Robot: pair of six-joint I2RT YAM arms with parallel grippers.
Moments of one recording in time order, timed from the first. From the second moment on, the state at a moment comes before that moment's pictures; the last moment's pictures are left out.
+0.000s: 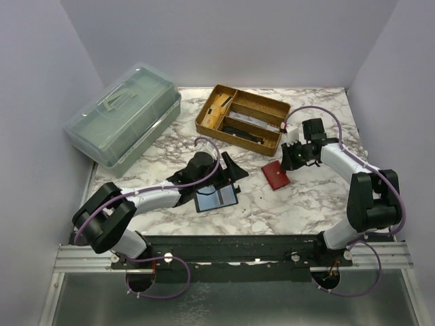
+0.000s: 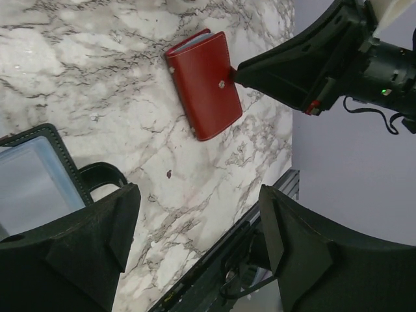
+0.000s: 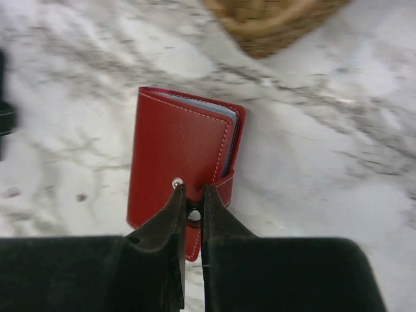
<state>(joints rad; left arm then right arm) -0.77 1.44 0.63 0.39 0.15 -1.11 0.13 1.58 0.98 -0.47 -0.36 -0.32</state>
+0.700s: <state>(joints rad) -0.90 1.85 1.00 0.26 0.10 -1.24 0.11 1.60 0.96 -0.53 -0.69 -0.11</state>
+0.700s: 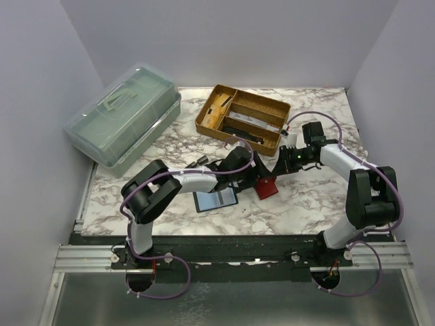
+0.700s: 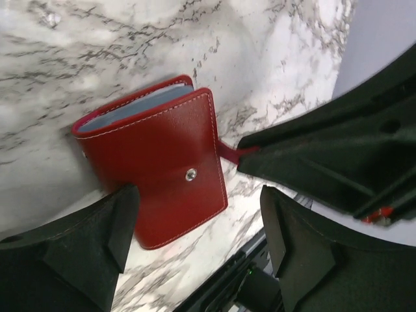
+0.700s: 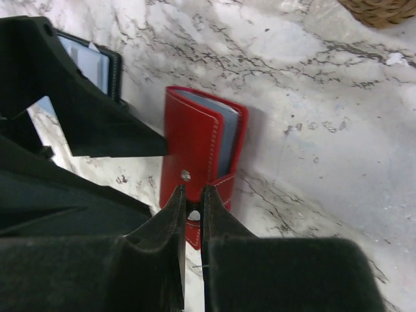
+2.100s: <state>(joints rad) -0.92 1.77 1.01 -0.17 -0.07 -1.29 0.07 1.43 0.89 -0.46 -0.96 -0.04</state>
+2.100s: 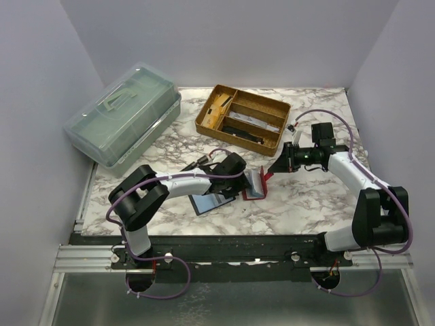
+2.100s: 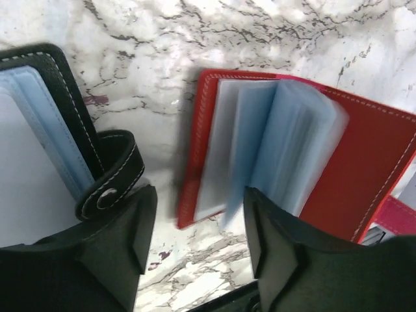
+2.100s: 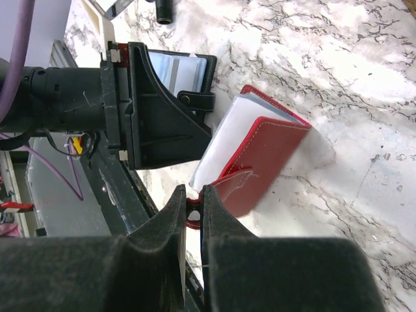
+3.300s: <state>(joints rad) -0.87 1.80 1.00 0.10 0.15 -1.15 0.12 1.38 1.00 -0.55 -0.51 -0.22</state>
